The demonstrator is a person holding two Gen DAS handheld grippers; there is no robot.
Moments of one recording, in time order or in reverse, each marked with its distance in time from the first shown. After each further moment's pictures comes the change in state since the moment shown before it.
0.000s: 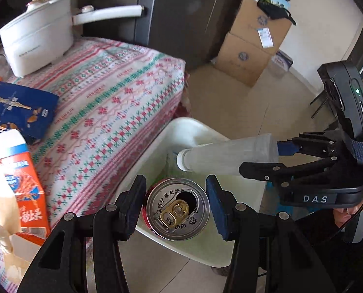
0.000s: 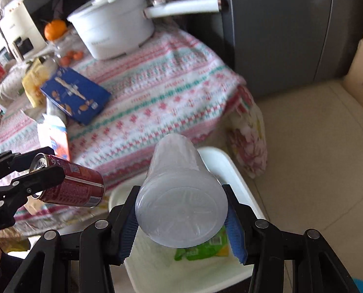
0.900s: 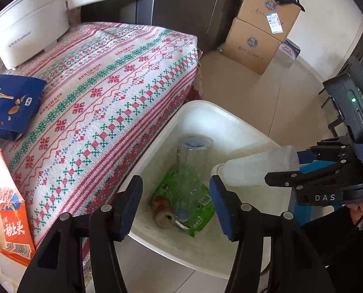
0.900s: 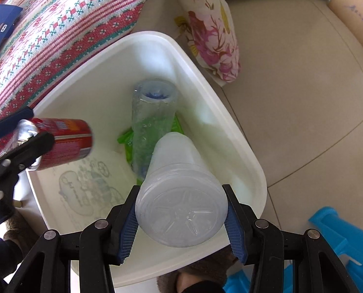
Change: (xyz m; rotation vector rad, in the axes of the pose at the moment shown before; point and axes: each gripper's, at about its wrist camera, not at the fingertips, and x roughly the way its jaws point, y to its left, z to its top) left arm 0.044 0.014 -0.001 0.014 0.036 0.043; right arm 0.085 -0.055 -0.043 0.104 0.334 -0.110
